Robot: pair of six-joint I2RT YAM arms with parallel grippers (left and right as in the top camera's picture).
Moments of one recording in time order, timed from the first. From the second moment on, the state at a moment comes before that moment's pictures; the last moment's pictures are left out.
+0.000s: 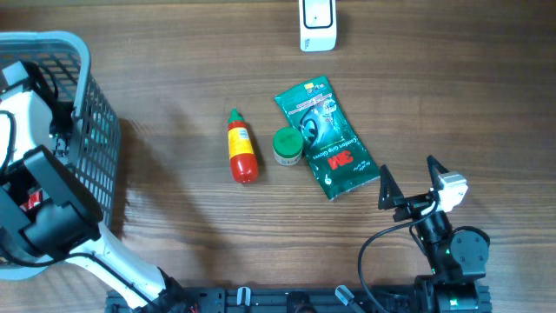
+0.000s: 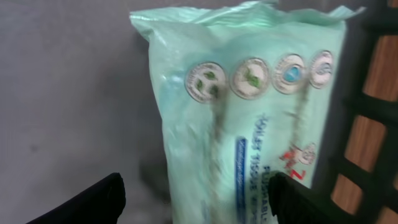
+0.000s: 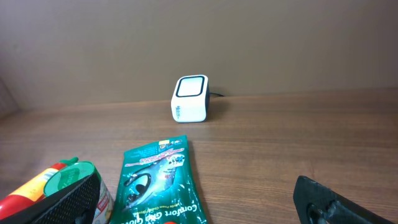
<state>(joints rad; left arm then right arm) 0.54 2.05 1.56 -0.91 0.02 -1.00 0.03 0.05 0.01 0.01 -0.22 0.15</state>
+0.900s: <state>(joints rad) 0.61 1.77 1.43 -0.98 0.02 -1.02 0.03 0.05 0.01 0.01 -0.22 0.15</state>
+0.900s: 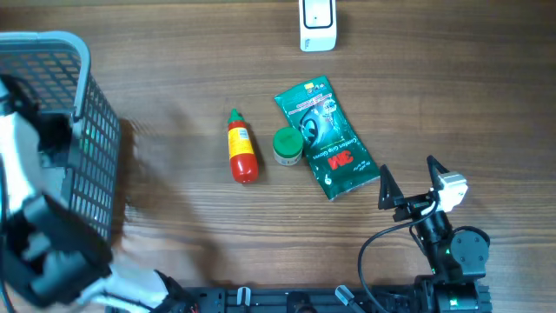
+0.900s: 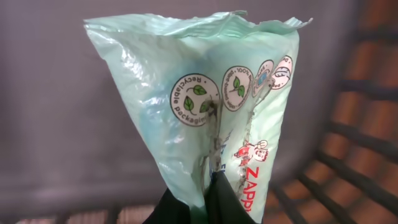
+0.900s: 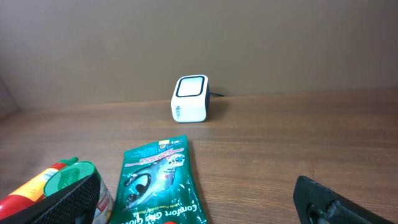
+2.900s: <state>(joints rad) -0.62 1.56 1.21 -0.96 -0.03 -0.90 0.03 0.05 0.01 0.01 -0.22 0.15</state>
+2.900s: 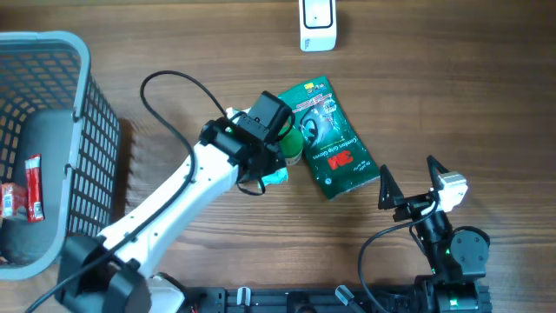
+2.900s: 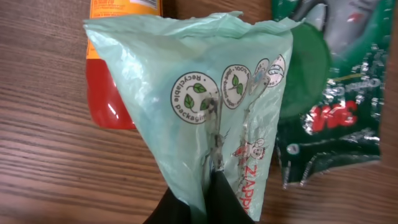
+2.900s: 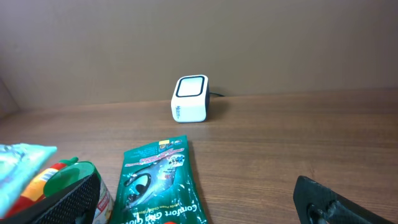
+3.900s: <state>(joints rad) -0.62 1.89 1.21 -0.84 -0.04 -0.92 0.03 0.05 0.01 0.01 -0.22 0.15</state>
